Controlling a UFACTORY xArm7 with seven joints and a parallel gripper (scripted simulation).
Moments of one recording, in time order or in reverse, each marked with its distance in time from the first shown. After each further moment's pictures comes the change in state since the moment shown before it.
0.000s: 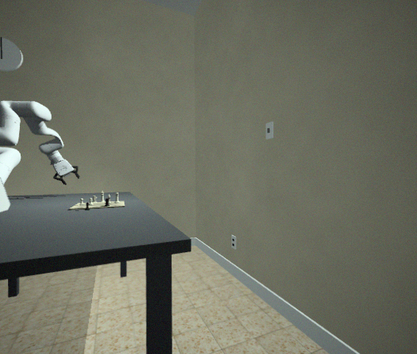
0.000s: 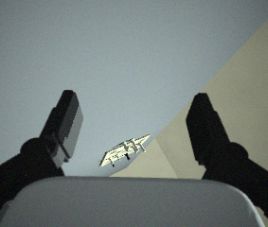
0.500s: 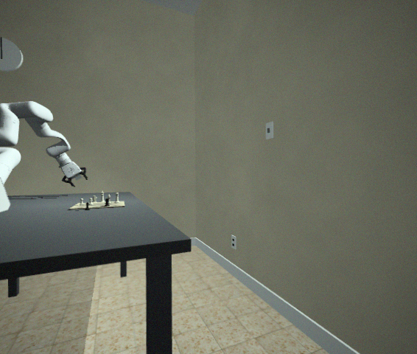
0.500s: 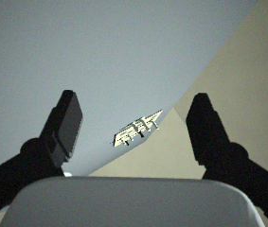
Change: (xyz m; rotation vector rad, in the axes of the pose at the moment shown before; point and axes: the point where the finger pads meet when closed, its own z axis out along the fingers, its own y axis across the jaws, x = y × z) arm -0.058 0.028 0.050 -0.006 -0.178 0.156
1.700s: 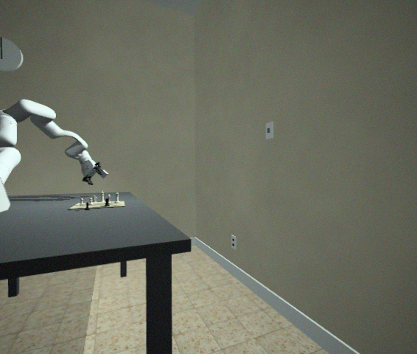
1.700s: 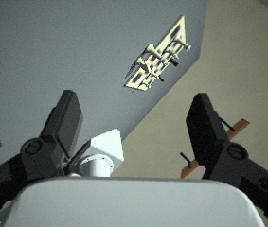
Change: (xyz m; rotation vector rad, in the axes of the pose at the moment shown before) arm -0.178 0.084 0.105 0.005 -0.454 0.534
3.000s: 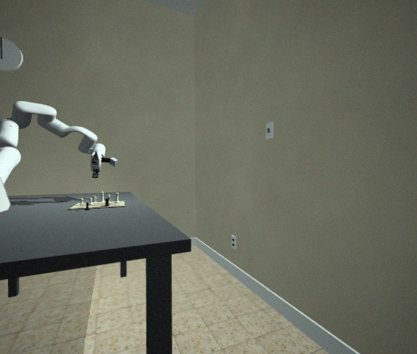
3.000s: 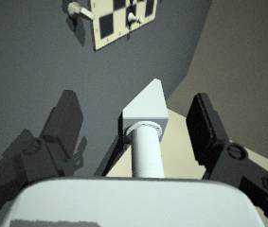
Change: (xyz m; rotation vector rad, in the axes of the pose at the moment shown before) arm -0.116 0.099 0.097 0.020 -0.415 0.652
